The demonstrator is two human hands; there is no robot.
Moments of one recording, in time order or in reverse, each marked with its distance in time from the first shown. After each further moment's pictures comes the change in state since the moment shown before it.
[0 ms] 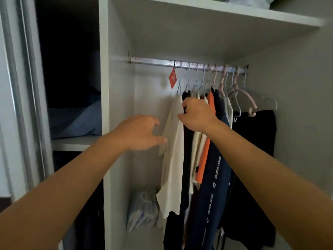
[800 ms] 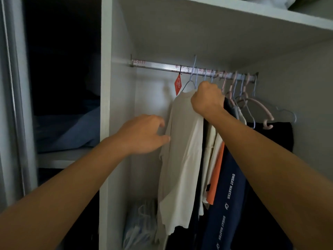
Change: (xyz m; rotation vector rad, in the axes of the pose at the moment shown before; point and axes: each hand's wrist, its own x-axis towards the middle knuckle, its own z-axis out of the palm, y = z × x) left_hand 0.051 -0.032 0.002 -0.007 0.128 0.035; right_hand 0.087 -0.004 -0.002 -0.148 0.352 0.128
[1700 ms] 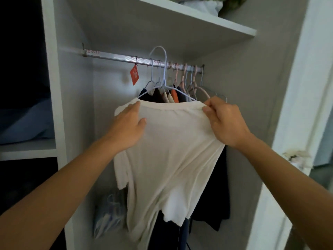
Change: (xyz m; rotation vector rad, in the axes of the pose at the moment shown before) left_hand -0.013 0.064 0.039 -0.268 0.164 0.045; right_hand -0.144 0.137 -0.108 0.115 0.054 -0.226
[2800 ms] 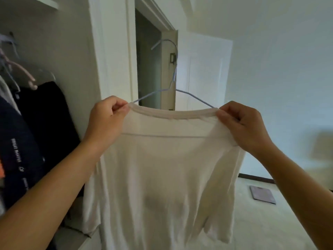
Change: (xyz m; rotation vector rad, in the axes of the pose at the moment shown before) left_hand -0.137 0.281 0.059 -1.051 -0.233 0.389; right_hand -0.303 -0.069 -0.345 -0.417 0.303 0.716
